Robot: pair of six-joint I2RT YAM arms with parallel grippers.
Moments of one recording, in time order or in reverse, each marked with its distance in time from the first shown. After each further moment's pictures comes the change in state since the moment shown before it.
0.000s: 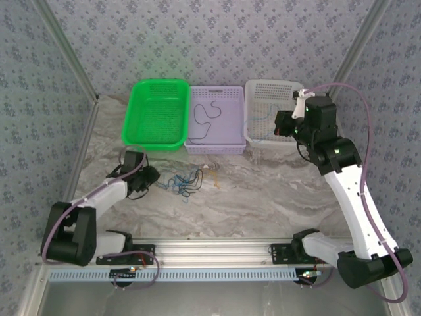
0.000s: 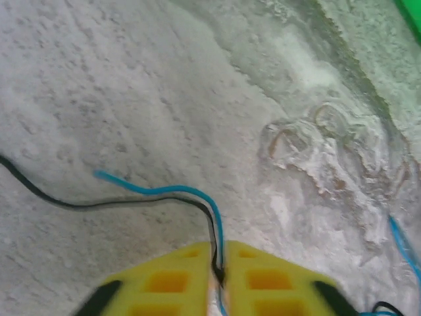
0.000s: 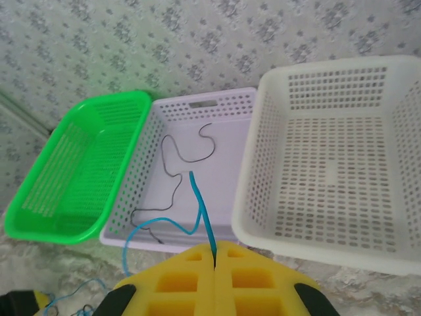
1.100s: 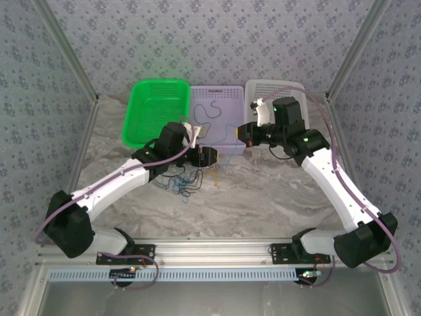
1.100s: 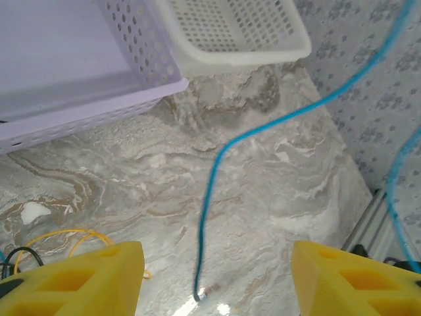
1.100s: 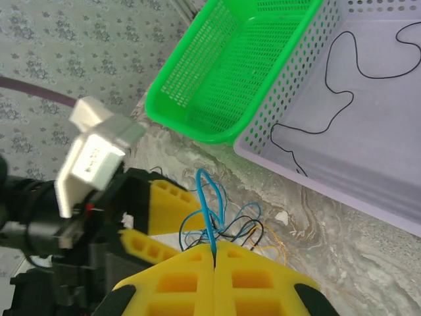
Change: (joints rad) left arm -0.458 0.161 0.494 -0.011 0.286 0.364; right arm 0.147 0.163 -0.075 0.114 -0.437 -0.022
